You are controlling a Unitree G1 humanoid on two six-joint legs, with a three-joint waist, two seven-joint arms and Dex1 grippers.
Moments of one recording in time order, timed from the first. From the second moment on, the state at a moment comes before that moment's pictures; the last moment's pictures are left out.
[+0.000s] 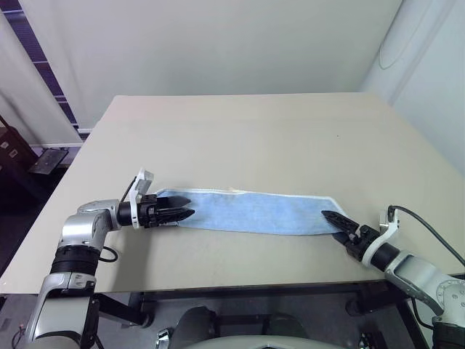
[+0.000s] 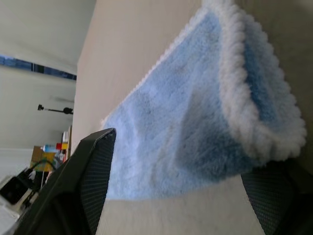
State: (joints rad) left arm -0.43 0.59 0.05 0.41 -0.44 0.54 -1.45; right arm 0.09 -0.51 -0.48 -0.02 1.60 1.03 -0.05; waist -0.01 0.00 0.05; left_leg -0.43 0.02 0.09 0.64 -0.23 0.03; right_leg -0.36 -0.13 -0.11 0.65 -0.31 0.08
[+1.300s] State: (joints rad) left arm -0.39 0.59 0.02 0.27 -0.47 0.54 -1.35; right arm -0.29 -0.53 0.24 -0.35 0.65 0.77 0.39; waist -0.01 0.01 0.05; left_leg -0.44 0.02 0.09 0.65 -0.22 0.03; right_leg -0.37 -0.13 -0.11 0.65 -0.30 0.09
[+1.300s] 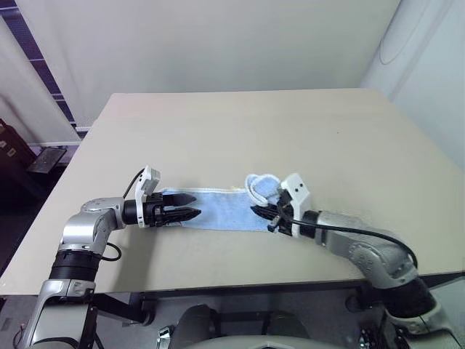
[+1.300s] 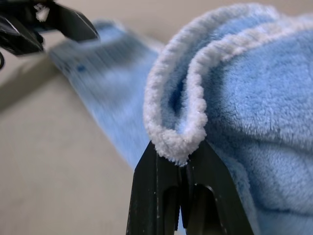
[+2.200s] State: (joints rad) left arm -0.46 0.58 0.01 0.36 -0.47 0.49 -1.39; right arm -0.31 -0.53 0.33 -0.29 0.48 0.83 0.66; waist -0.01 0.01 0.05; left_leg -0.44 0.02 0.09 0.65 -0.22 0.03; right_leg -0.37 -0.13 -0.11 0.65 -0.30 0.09
